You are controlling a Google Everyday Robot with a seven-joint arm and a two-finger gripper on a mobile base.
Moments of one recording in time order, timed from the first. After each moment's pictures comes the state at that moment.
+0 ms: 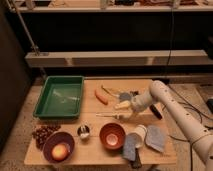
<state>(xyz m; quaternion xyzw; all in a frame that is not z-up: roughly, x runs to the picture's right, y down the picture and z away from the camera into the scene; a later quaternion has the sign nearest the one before) 0.115 0.143 0.856 -0.02 -0.49 -0.48 0.72</state>
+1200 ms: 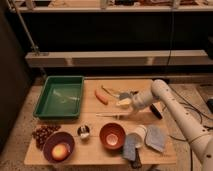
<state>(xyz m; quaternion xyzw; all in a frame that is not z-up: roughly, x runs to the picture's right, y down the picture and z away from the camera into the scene) 0.118 0.129 0.870 0.01 -0.49 -0.48 0.72</state>
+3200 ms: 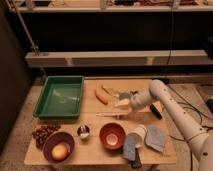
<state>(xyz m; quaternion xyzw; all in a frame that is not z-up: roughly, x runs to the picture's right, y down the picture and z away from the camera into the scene) 0.112 0.133 0.876 0.00 -0.50 -0.48 0.72</state>
